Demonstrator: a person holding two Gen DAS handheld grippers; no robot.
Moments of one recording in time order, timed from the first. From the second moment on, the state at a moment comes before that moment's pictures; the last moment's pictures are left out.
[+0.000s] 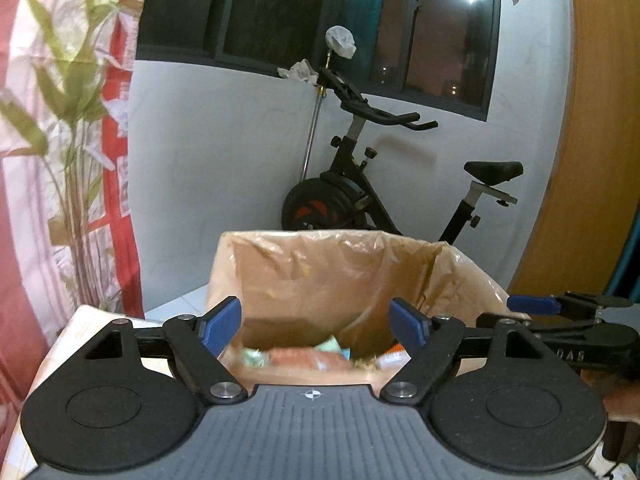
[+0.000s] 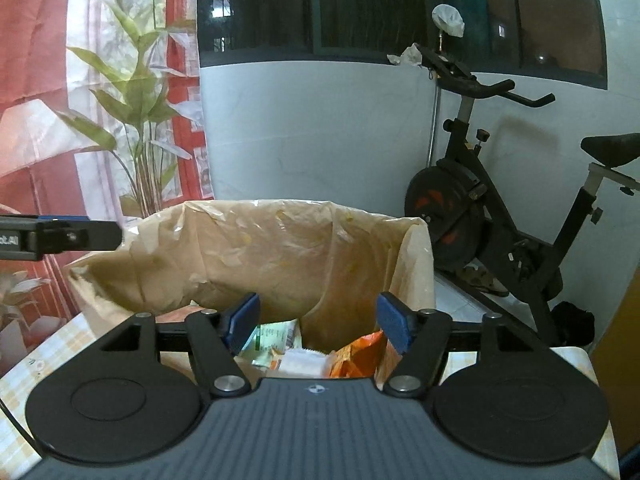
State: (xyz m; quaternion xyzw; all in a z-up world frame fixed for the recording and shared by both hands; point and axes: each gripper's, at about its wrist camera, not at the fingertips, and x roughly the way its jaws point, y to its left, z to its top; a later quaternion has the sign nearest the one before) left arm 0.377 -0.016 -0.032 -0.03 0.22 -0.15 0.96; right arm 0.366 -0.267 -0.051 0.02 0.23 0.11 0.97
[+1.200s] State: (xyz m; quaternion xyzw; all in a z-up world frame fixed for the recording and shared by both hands) left arm 0.256 0.104 -0.120 -0.13 0.31 -0.01 0.94; right arm 0.237 -0.250 -0.134 0.04 0.23 0.11 0.97
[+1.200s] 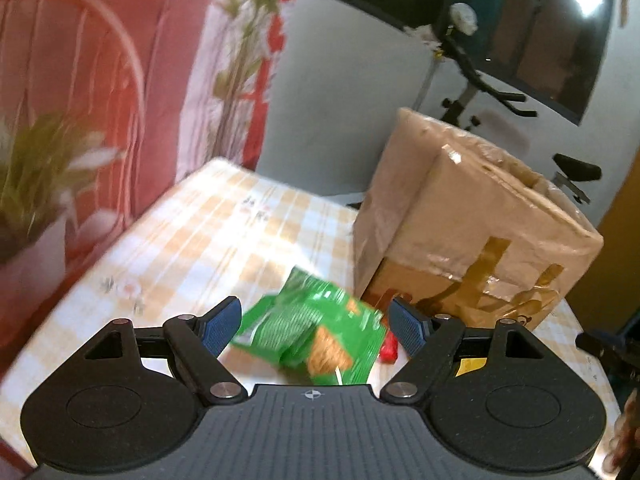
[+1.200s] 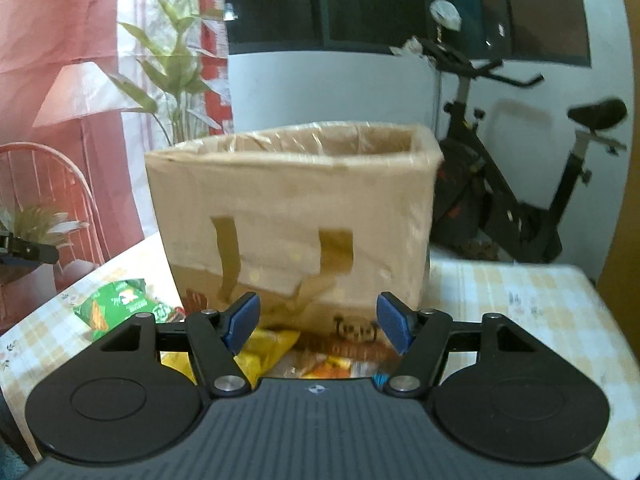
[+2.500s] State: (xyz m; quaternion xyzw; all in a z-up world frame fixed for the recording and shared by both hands) left arm 0.310 0.080 -0.184 -0.24 0.37 0.05 0.90; right arm 0.229 -0.269 -0.187 0.09 0.31 0.07 0.94
